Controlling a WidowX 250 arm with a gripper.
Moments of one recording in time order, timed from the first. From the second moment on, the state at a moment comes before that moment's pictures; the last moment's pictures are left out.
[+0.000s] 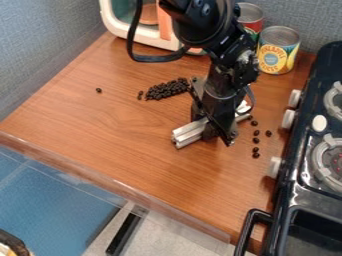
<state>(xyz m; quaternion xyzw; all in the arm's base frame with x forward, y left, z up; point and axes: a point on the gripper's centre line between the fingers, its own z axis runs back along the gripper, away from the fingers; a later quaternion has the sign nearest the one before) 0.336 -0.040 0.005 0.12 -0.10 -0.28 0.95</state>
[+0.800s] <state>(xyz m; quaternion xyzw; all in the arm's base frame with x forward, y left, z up) 0.349 -0.013 0.006 0.11 -0.09 -0.20 0.97</state>
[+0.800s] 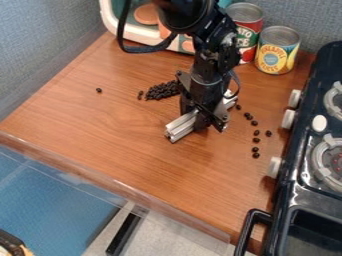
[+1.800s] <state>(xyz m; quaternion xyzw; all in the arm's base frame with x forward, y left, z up) 0.366 0.039 0.006 0.10 -0.08 -0.12 0.98</state>
